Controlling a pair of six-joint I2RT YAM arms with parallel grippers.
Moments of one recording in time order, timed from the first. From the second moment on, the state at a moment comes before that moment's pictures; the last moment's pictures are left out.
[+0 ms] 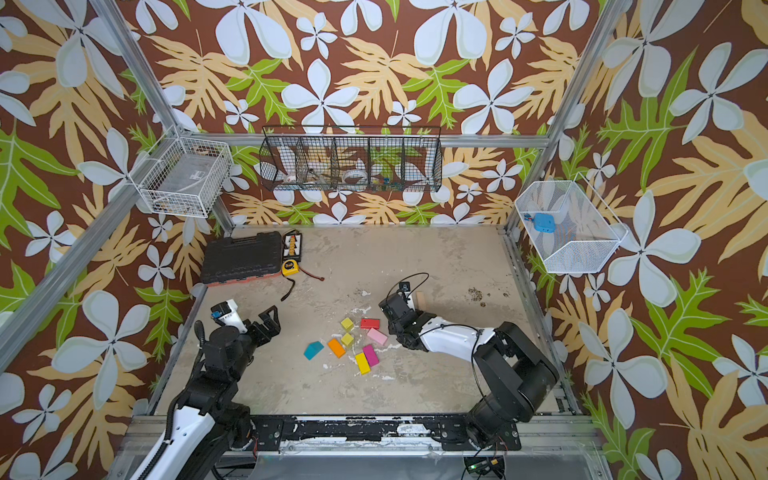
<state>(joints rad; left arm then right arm) -0.21 0.47 0.27 -0.16 -0.20 -0.62 0.70 1.59 0.81 -0.19 0.45 0.53</state>
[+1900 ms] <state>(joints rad) -0.21 0.47 0.27 -0.16 -0.20 -0.62 0.49 1.68 0.92 -0.25 0.34 0.38</state>
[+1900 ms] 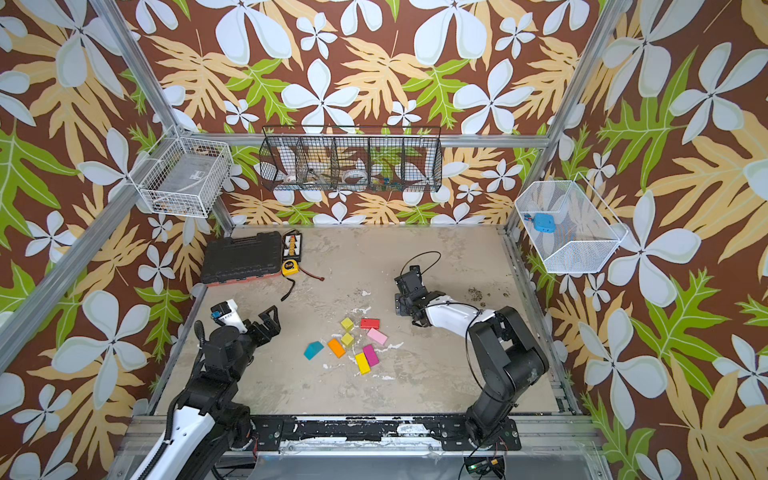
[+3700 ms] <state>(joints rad) -0.21 0.47 0.27 -0.16 -0.20 -0.62 0.41 1.75 0.91 -0.20 0.23 0.38</state>
